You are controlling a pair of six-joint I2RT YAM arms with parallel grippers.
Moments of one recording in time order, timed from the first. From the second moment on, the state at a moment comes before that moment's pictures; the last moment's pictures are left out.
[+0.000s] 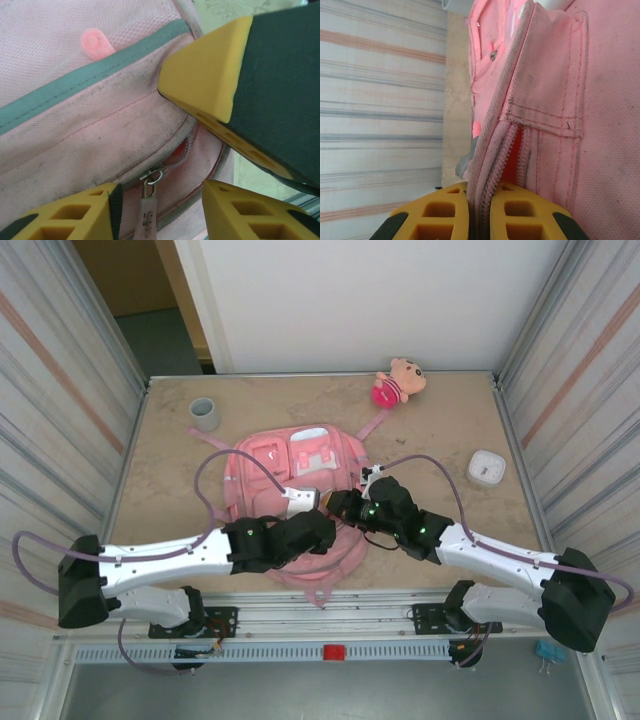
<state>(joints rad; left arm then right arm) -1.26 1.26 0.95 -0.56 -0.44 -1.00 0.90 1.12 0.61 0.10 -0.08 1.24</state>
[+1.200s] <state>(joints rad) -1.21 0.96 0.73 -0.66 -0.47 -1.03 0.59 0.95 0.63 -0.13 -0.29 1.09</state>
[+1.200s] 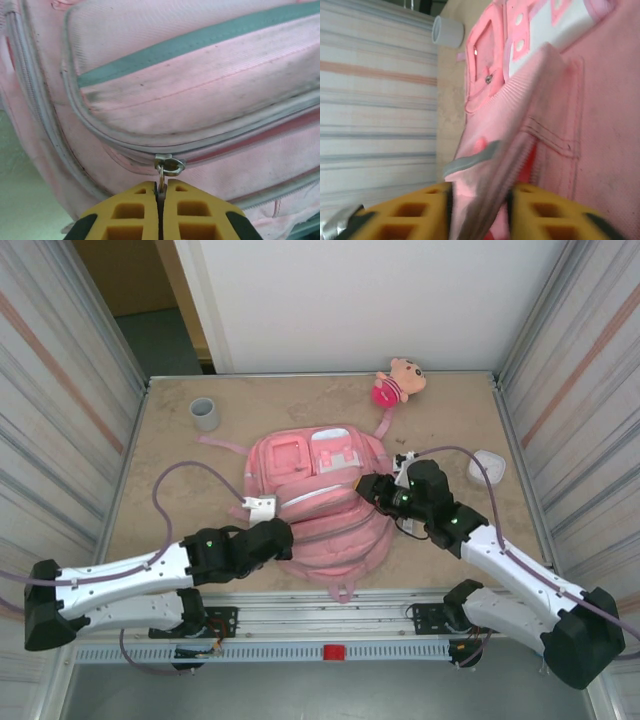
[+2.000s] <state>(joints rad) -1.10 0.76 0.57 -0.39 -0.32 -0.65 0.89 1.29 0.88 -0.16 -0.33 -0.21</state>
